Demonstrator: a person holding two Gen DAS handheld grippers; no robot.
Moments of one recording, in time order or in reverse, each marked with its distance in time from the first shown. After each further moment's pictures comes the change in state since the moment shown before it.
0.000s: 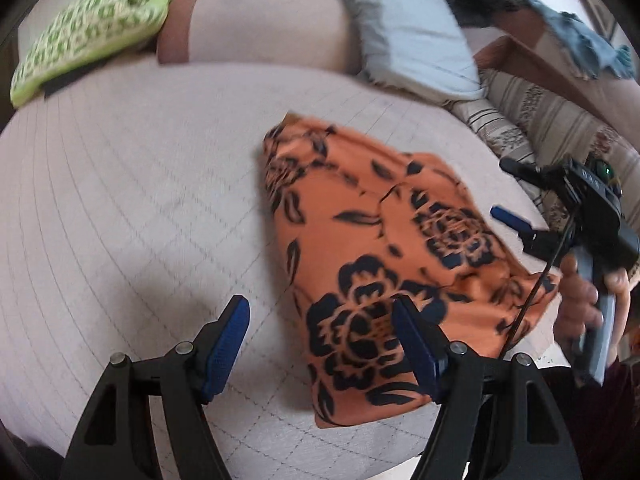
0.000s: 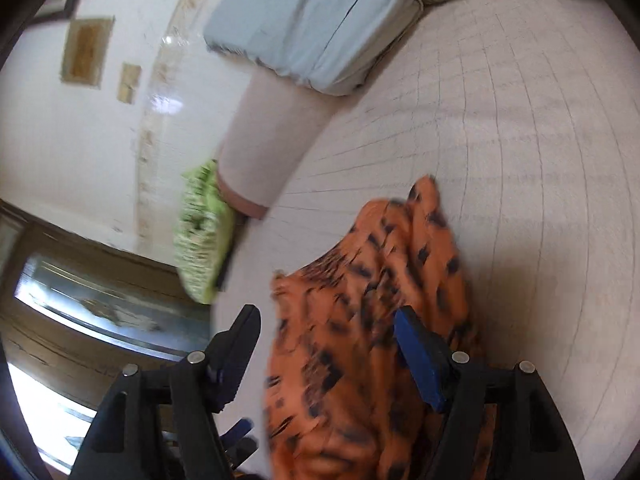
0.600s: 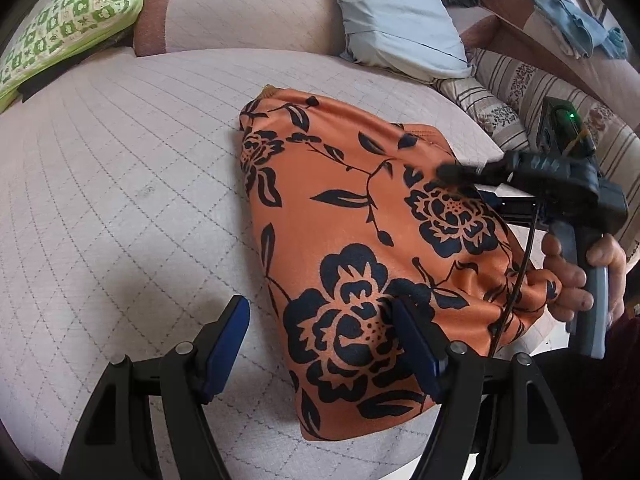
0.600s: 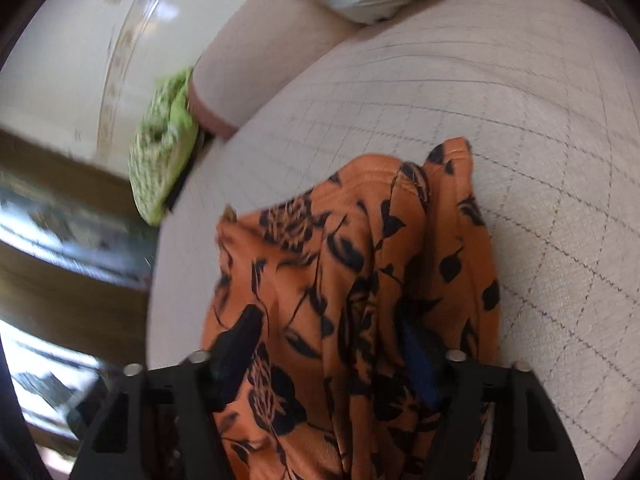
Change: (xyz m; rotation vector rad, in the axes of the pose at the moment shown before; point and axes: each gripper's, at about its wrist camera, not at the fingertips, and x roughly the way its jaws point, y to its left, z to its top) left arm 0.022 -0.006 -0.003 0.060 0.035 -0.038; right arm 0.063 0.010 -0.002 -0.240 0.265 -0.143
